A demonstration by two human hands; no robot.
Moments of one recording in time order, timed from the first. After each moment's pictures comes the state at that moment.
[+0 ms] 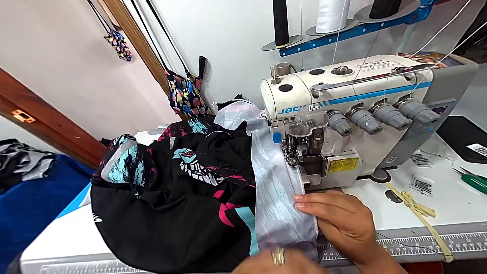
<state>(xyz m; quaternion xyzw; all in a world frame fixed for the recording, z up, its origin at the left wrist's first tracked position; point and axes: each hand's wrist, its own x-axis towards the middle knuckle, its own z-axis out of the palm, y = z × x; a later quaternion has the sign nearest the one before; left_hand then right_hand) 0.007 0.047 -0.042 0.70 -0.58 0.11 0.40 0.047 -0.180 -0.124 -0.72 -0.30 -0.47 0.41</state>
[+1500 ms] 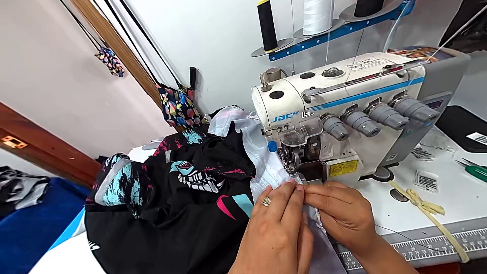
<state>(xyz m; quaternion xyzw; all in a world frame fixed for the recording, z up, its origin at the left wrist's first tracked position) 0.062 0.005 -0.051 0.83 -0.44 0.26 0.23 0.065 -0.179 -0.120 -0.73 -0.24 -0.52 0.37</state>
